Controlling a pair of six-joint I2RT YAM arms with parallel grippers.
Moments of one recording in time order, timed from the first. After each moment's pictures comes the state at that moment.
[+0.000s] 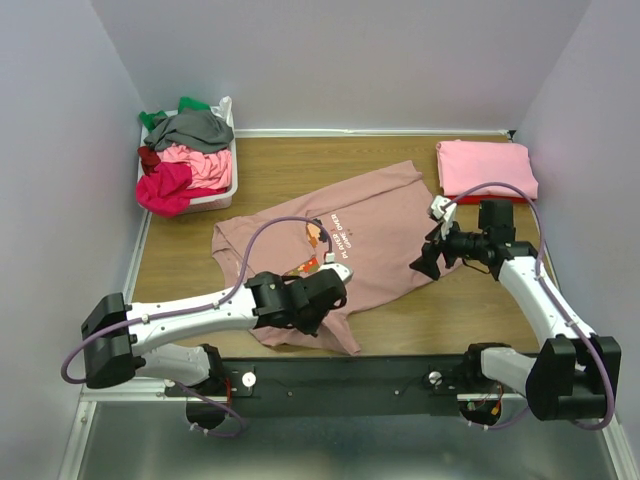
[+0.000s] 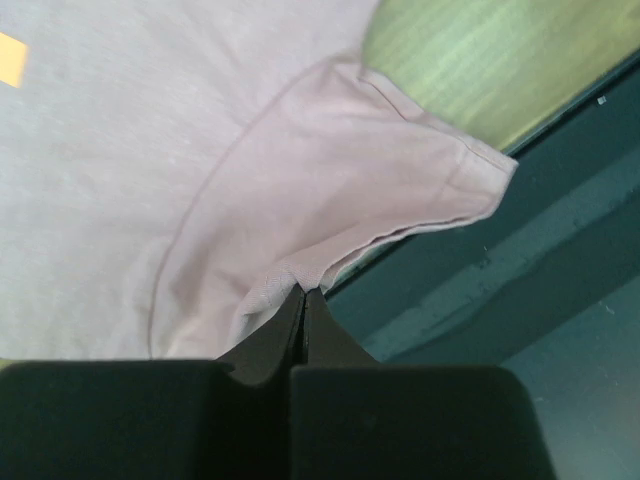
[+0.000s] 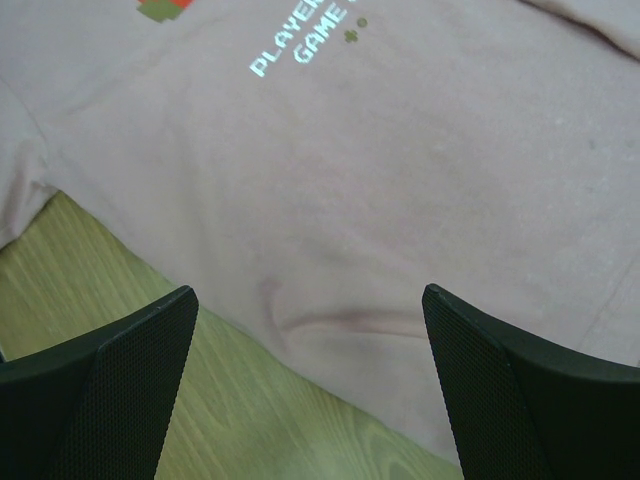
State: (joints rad) left arm -1.23 1.24 0.91 -0.79 -0.17 -0.54; right arm 0.02 1.13 0.73 -0.44 -0.83 -0.66
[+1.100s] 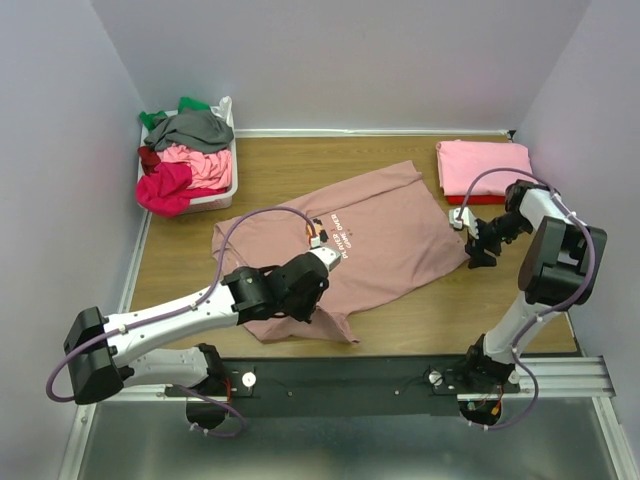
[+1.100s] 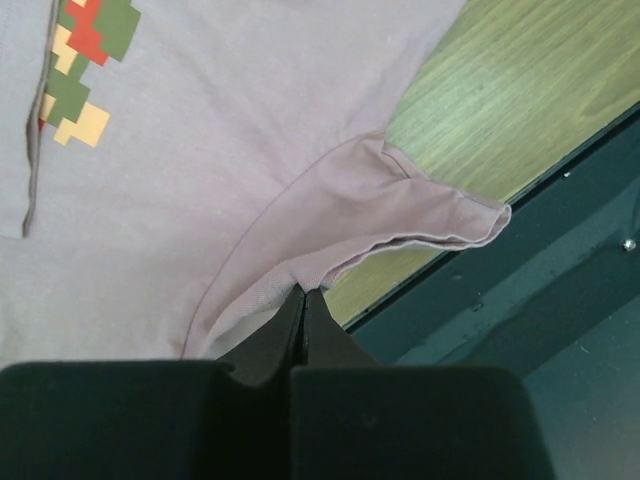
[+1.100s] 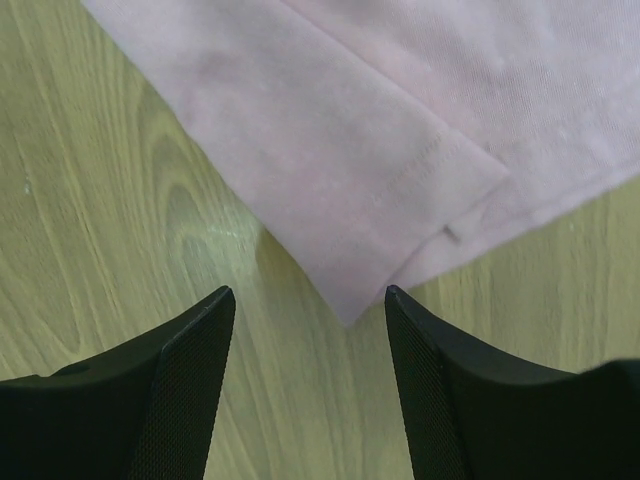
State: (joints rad) left arm -1.10 1.13 0.88 -0.70 -0.14 -0.47; right arm -0.30 1.80 1.23 -1.10 -0.52 -1.76
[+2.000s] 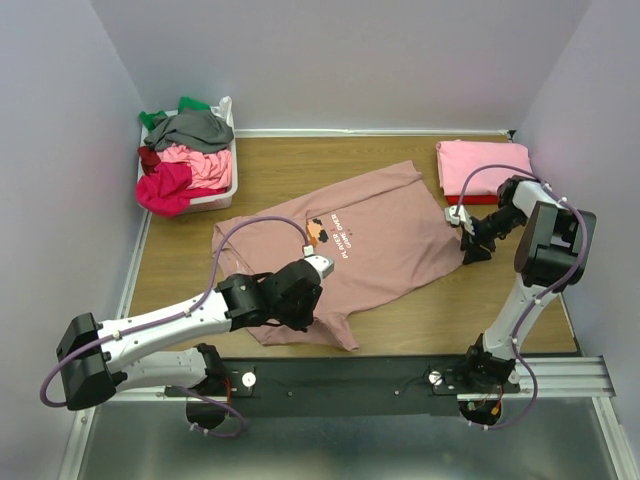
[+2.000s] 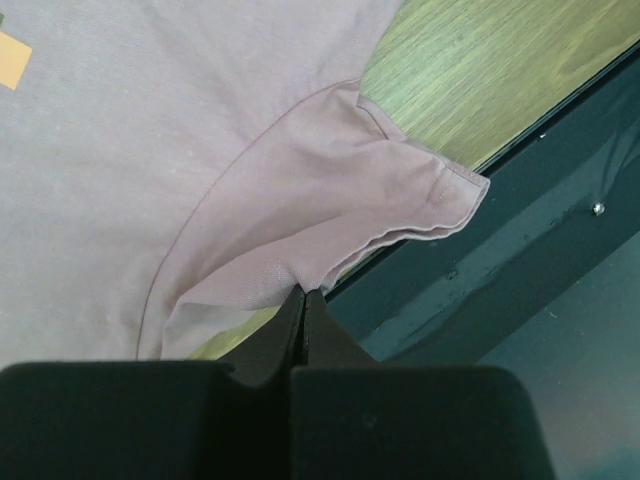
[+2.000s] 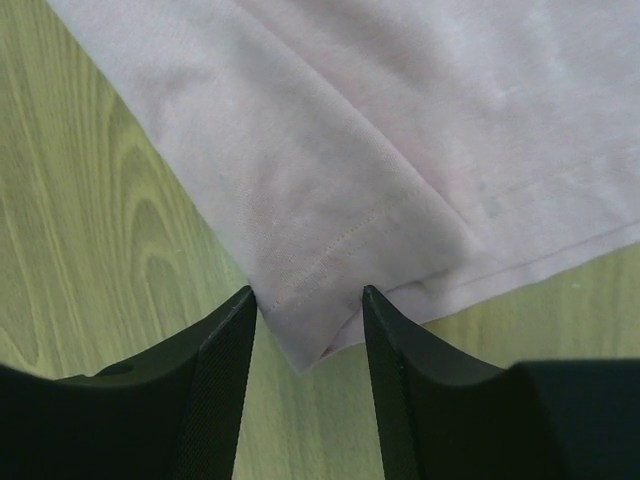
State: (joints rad) left arm -1.10 1.06 0.79 -0.67 -0.05 -0.54; right arm -0.28 1.99 1.38 -1.20 -0.56 -1.84
